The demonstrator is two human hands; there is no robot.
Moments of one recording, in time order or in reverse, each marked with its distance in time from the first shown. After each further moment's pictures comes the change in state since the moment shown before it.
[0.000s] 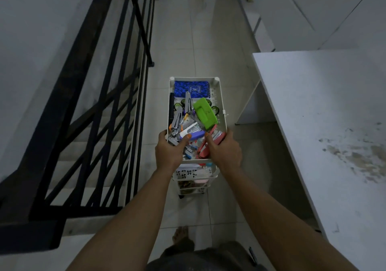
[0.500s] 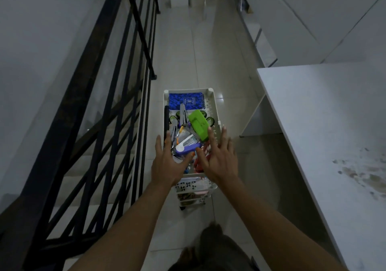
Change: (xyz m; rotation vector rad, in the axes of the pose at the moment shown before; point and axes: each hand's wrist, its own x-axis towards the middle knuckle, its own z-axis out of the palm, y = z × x) left_hand 0.047 0.015 -0.017 0.469 -0.106 0.278; right_hand 0.033 -0.040 0.020 -0.266 -0.172 -0.358
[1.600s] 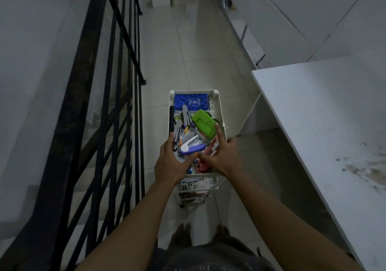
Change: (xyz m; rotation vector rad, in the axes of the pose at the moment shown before) left_hand 0.061 -0.005 -0.015 -0.043 -0.127 -0.010; right_hand 0.049 -0.014 -0.012 0.341 -0.073 0.181
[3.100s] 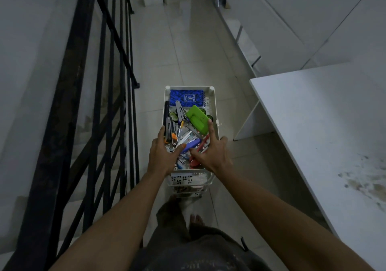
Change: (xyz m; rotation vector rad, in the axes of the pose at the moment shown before) left_hand 0.105 0.001 -0.004 -0.117 0.009 -0.007; right_hand 0.077 -0.028 0.009 -0.065 0.036 0.020
